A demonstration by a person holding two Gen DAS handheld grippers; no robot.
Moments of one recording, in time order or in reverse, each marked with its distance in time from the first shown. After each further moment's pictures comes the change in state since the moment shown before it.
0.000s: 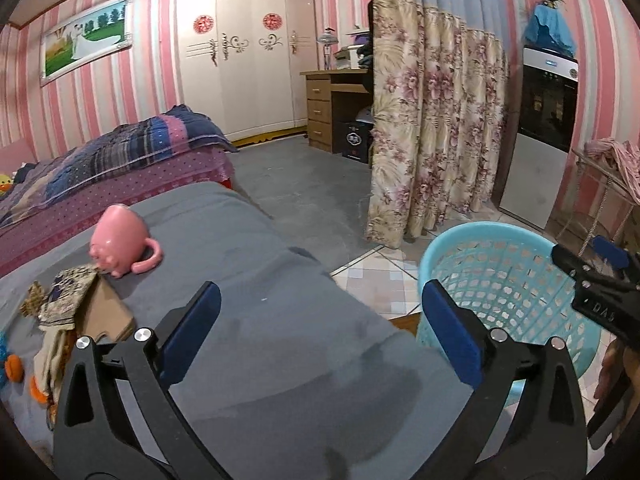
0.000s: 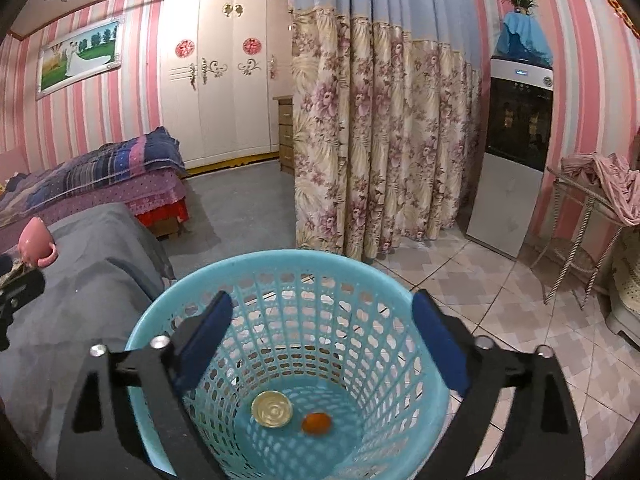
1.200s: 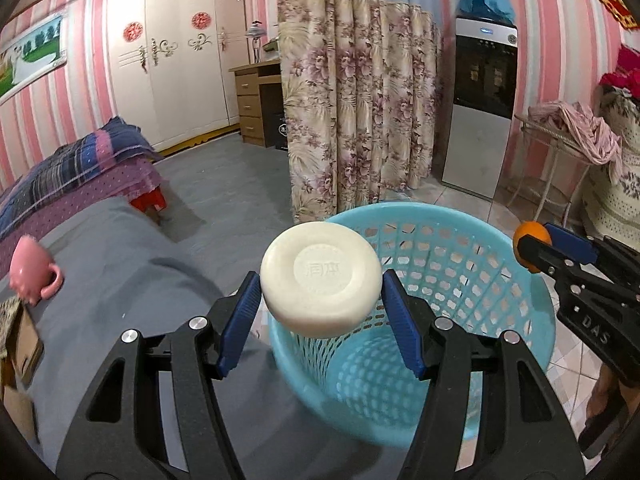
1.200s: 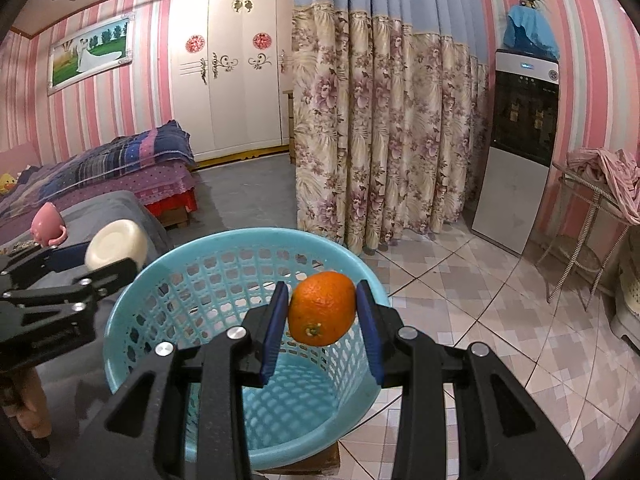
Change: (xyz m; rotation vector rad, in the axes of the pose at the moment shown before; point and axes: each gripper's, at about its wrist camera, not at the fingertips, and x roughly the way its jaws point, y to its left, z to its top) left arm 0.034 -0.120 0.000 0.138 0.031 -0.199; right arm -0.010 -0.050 -0.013 -0.017 0.026 0.055
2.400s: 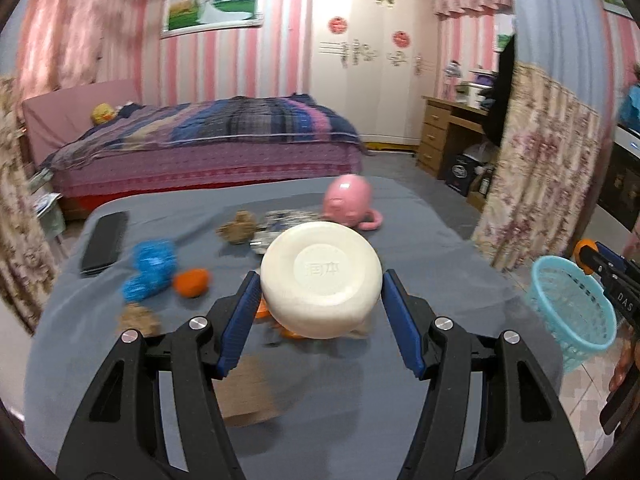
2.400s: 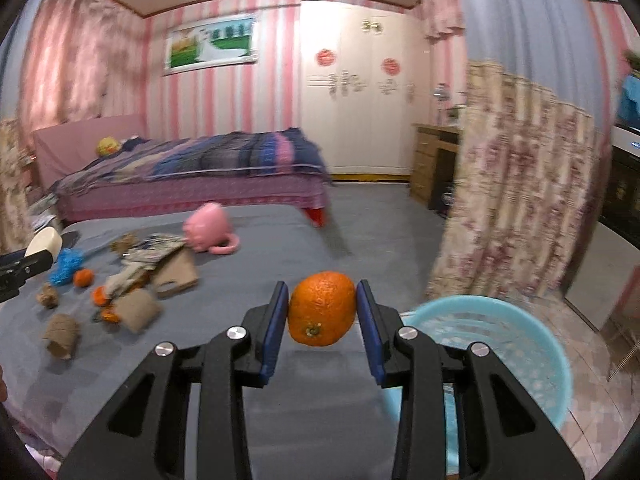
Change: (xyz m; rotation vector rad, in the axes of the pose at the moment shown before) left arm -0.252 0.237 -0.105 -0.413 -0.072 0.465; right arm -0.075 0.176 0.030 -0.214 -0.078 0.330
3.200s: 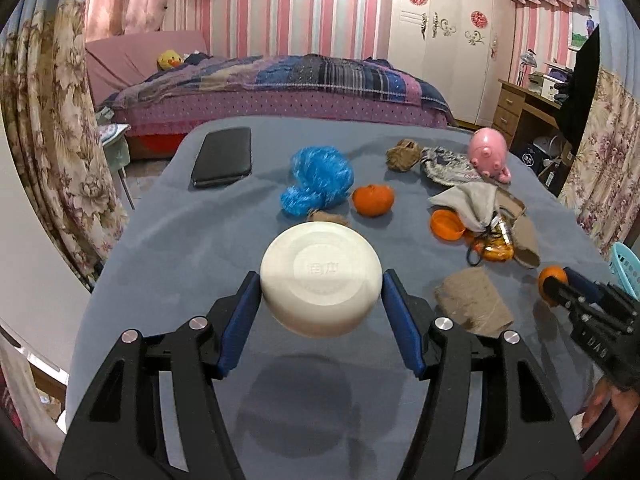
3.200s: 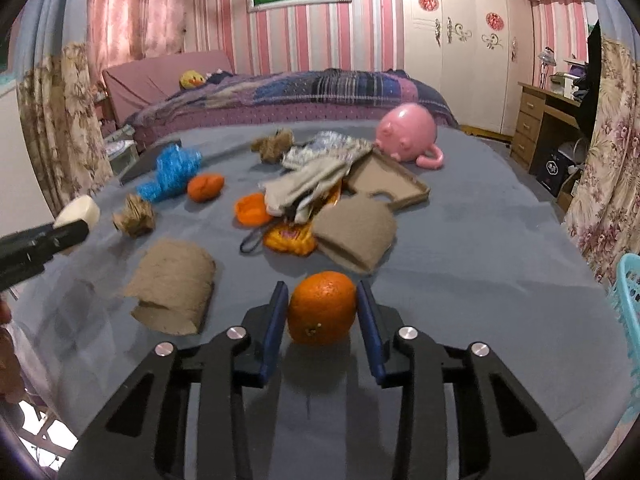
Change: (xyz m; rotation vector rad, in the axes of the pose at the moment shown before) left arm -0.007 0.170 -0.064 -0.139 0.129 0.216; right arm 0.048 0.230 -0.064 -0.125 0.205 0.349
